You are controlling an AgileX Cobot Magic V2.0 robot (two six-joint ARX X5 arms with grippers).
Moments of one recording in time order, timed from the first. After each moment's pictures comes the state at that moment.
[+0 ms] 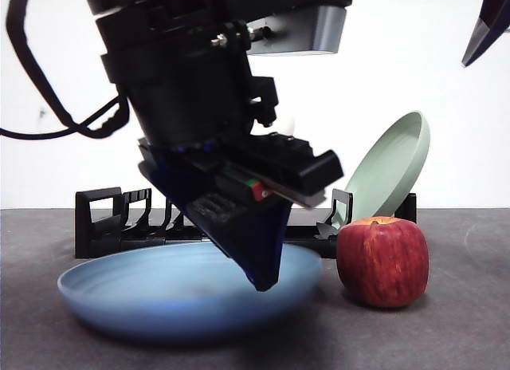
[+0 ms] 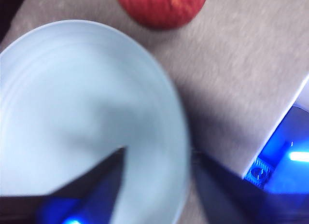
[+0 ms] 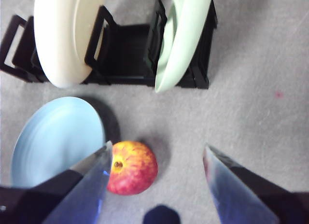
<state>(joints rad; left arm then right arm) -1.15 1.56 0.95 -0.49 -0.34 -0.09 0.13 0.98 0.92 -0.75 -0.34 0.14</state>
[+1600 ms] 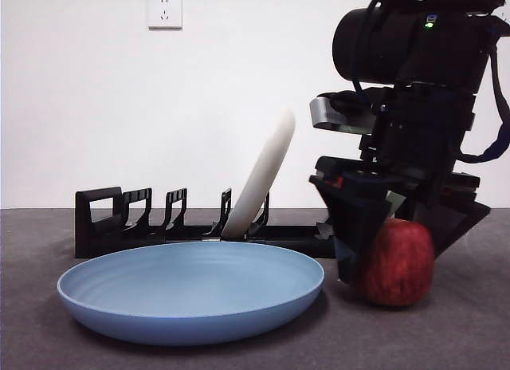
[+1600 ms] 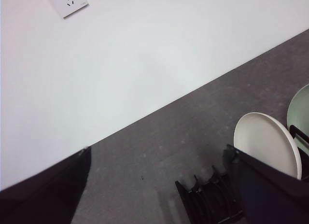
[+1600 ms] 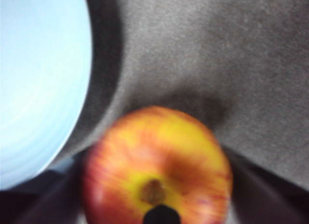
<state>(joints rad) -0.98 1.20 1.89 -1.10 -0.84 0.07 0.61 1.60 0.94 -0.58 -0.02 0.07</state>
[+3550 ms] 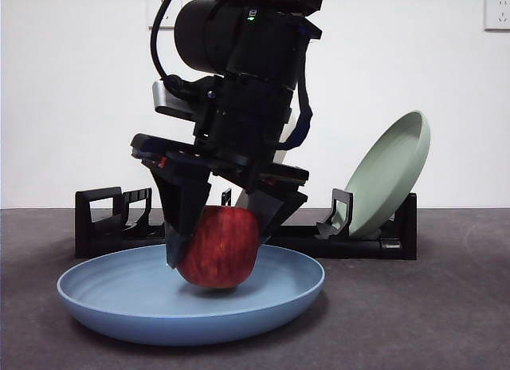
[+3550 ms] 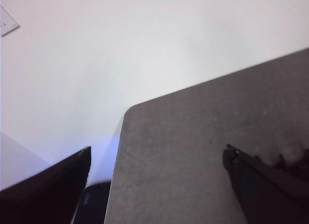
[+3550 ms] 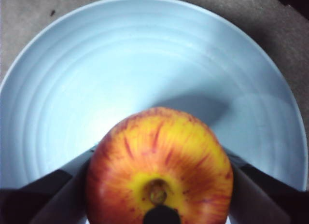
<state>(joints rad) -0.56 1.21 1.89 -1.13 -0.77 0.10 0.86 1.94 1.40 -0.68 -0.07 0.10</state>
